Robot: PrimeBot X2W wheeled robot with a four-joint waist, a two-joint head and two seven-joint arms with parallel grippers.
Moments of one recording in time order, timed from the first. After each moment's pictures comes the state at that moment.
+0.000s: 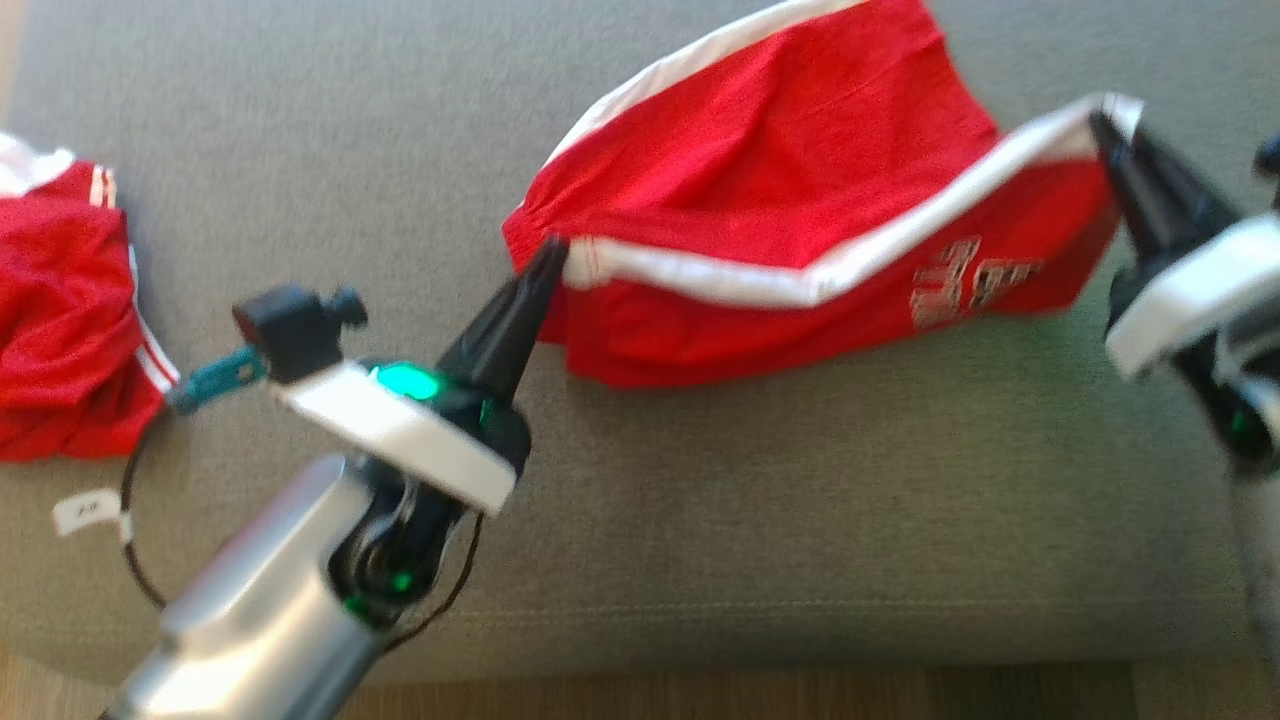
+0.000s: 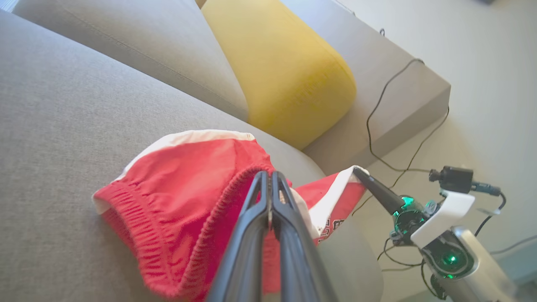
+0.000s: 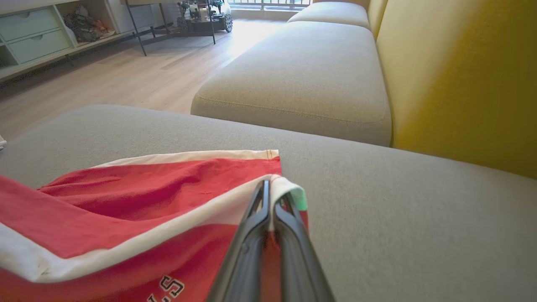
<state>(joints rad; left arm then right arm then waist) -0.47 0.37 -0.77 0.07 -1.16 -0.12 -0.25 -0.44 -0.31 0.00 0.08 0.33 0.13 0.20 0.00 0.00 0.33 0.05</state>
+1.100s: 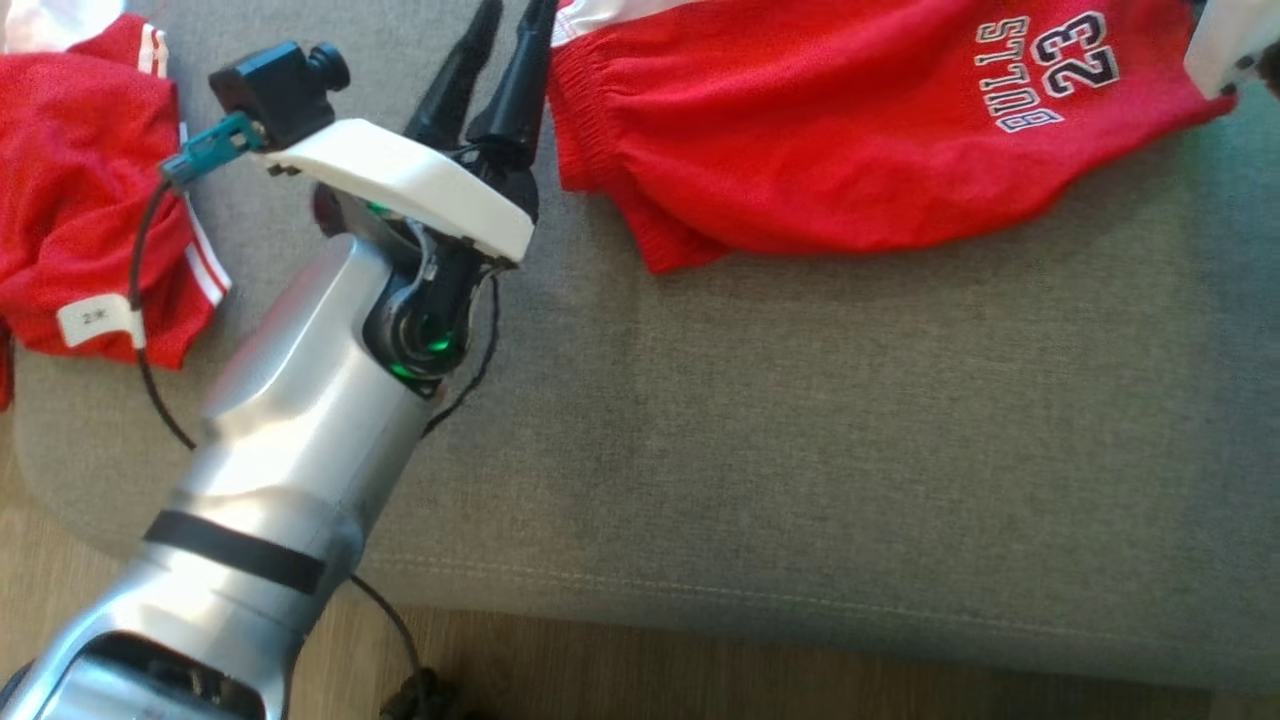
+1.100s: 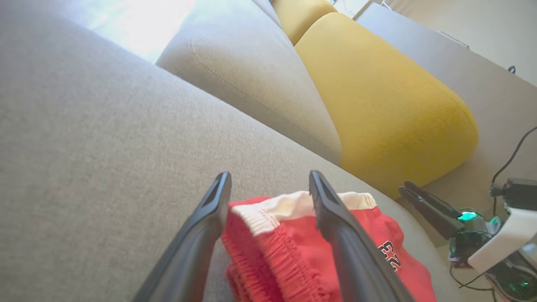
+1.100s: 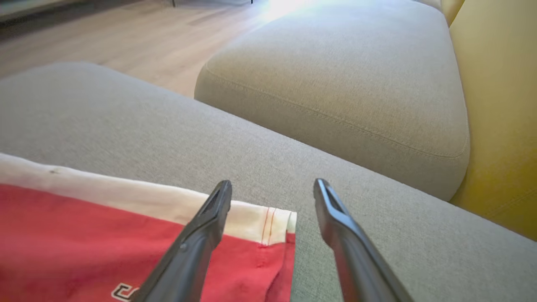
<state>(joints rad) -0.85 0.14 -0.67 0.54 -1.14 -0.12 -0.25 -1.09 -0.50 0.41 0.66 0.41 0.13 0.08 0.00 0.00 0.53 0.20</state>
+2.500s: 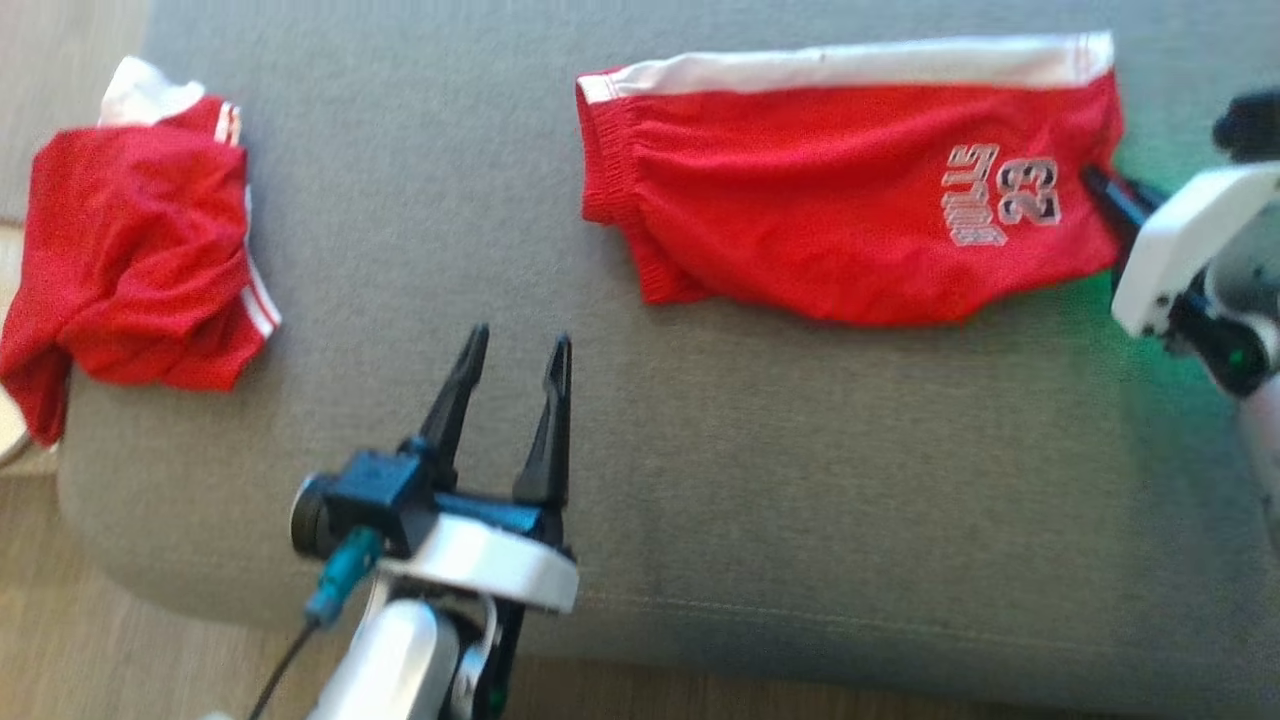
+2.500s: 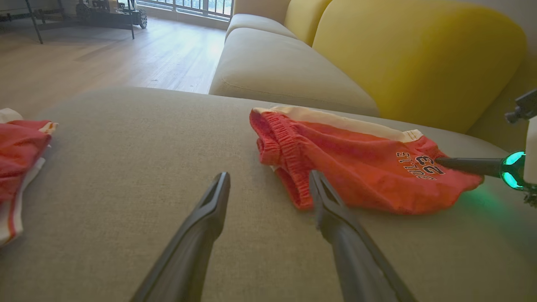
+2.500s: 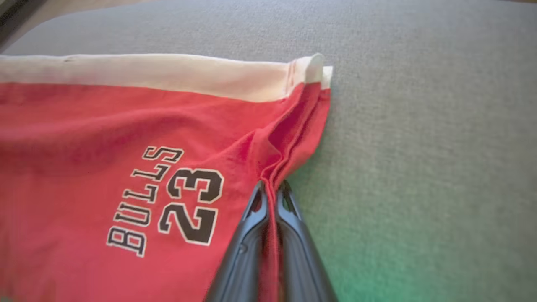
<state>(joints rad) -0.15 0.06 -0.45 0.04 -0.29 0.11 -0.26 -0.78 -0.41 0.25 0.77 0.57 0.13 0.23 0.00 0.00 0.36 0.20</state>
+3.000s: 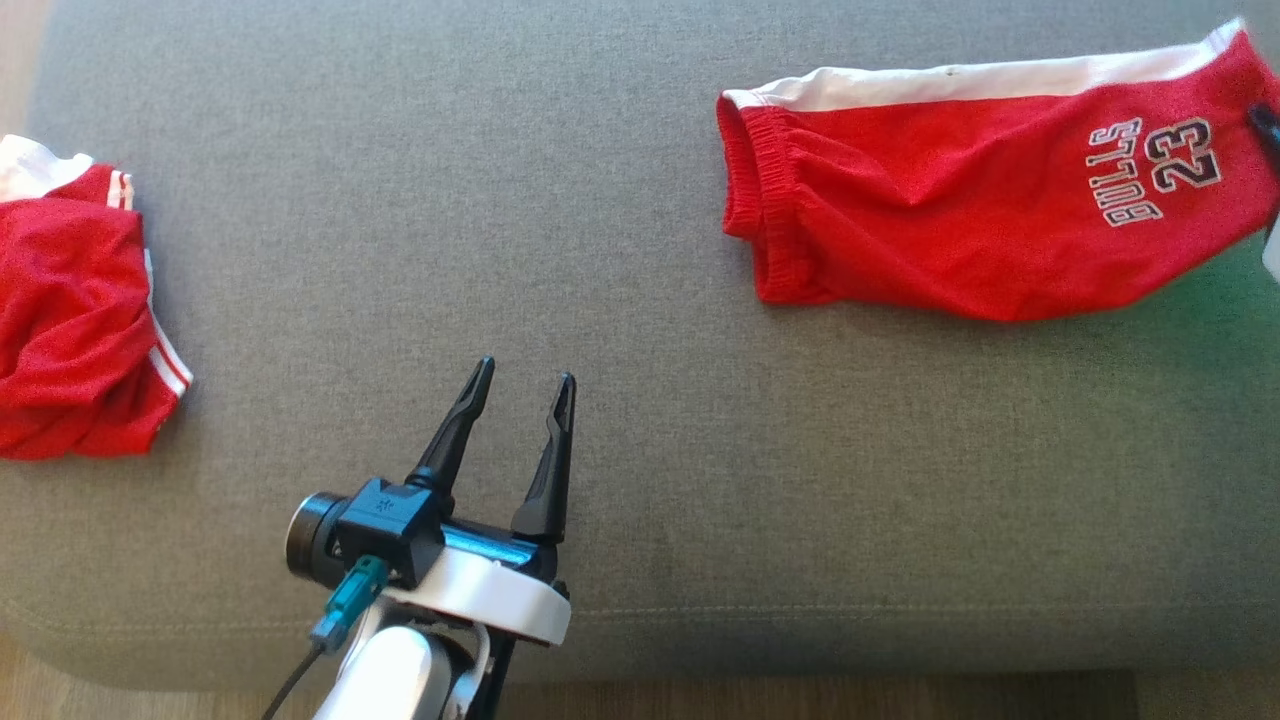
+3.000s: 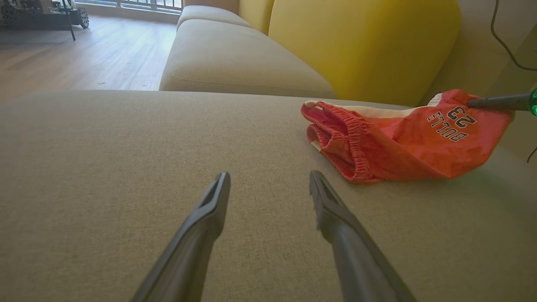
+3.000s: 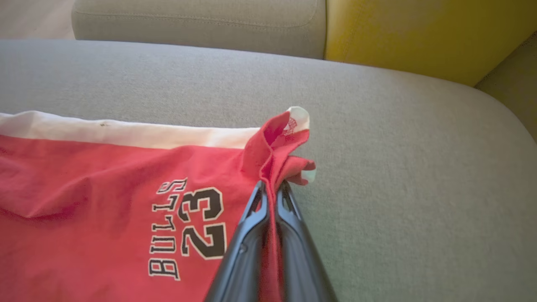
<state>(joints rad) -0.09 0.09 -0.45 0.04 -0.23 0.07 -0.26 -0.77 -0.56 0.15 0.66 0.49 0.13 0.31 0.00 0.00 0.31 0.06</state>
